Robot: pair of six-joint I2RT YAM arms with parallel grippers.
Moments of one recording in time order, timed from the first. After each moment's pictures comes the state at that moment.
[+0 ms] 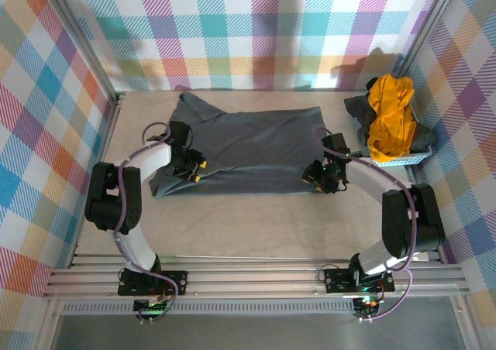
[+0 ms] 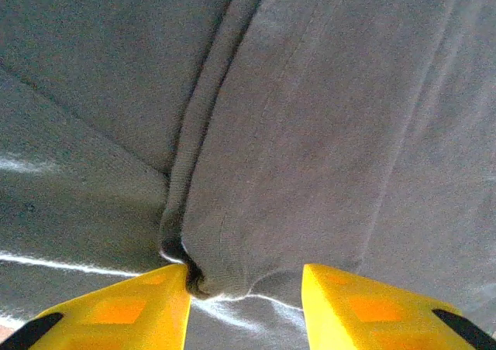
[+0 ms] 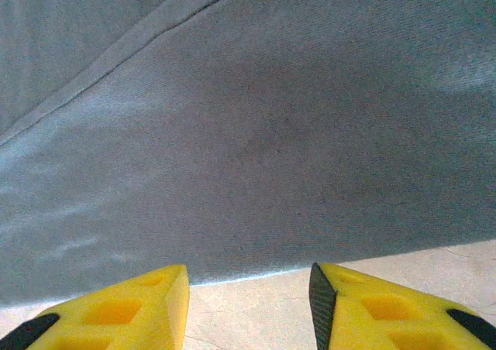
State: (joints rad) left arm -0.19 1.77 1.16 -0.63 0.24 -1.31; right arm 0.25 1.53 0.90 -0.57 -0.24 0.73
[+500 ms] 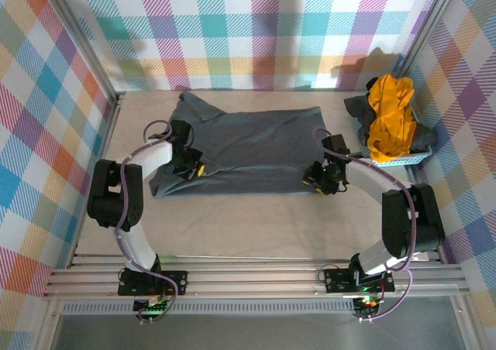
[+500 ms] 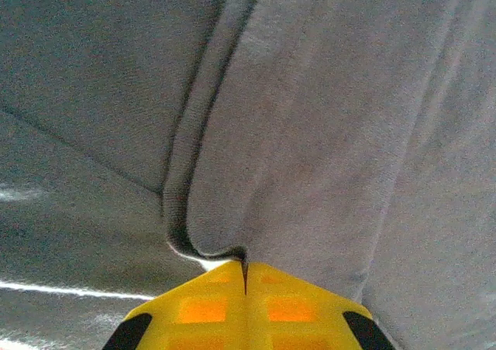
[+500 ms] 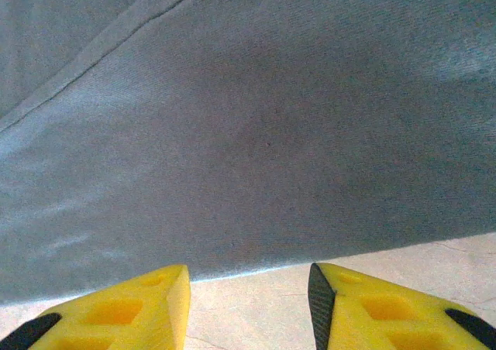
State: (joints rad) left arm -0.19 1.81 1.20 -0.65 0.23 -1.27; right arm 0.25 1.53 0.89 -0.57 -0.24 0.73
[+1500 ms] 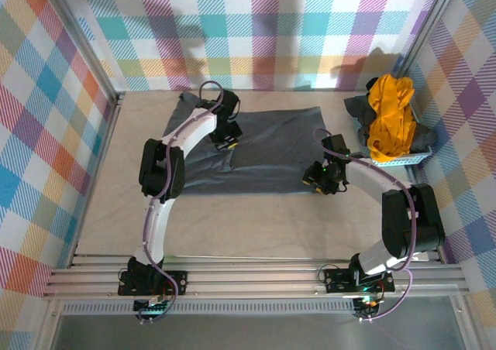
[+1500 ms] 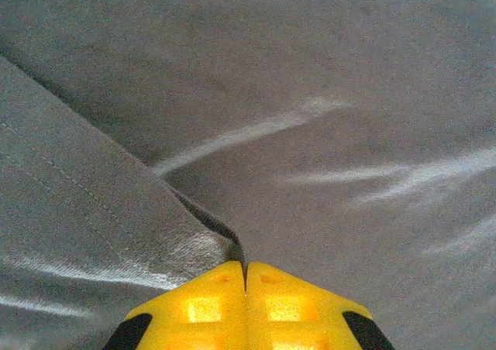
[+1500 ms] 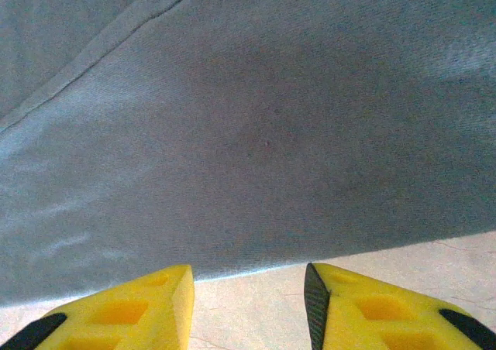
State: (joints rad) left arm -0.42 2.31 2.04 -0.98 0.07 -0.84; right arm 0.25 1.53 0.89 -0.57 -0.24 0.74
